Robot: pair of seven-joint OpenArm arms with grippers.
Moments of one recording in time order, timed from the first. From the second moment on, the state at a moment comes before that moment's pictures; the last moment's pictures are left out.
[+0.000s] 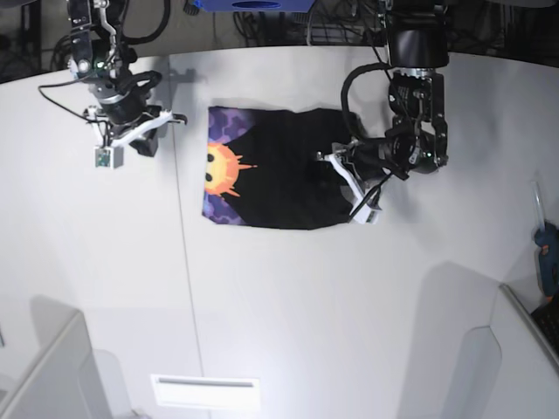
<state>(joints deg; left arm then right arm) -1.4 -5.6 -6.5 78.3 -39.4 -25.2 63.3 -27.7 14.8 1.1 111.4 26.4 -7.7 -35.8</state>
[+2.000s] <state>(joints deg) -32.9 -16.3 68.9 75.4 -12.3 -35.7 38.1 -36.8 2.1 6.4 110.1 26.0 -7.9 -35.7</state>
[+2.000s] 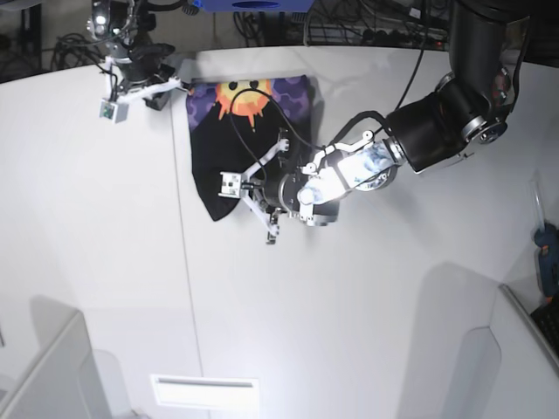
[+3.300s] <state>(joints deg) -36.6 -14.8 69.3 75.2 -12.7 -35.9 39.4 -36.8 2.1 2.5 110.0 26.1 -8.1 -35.8</state>
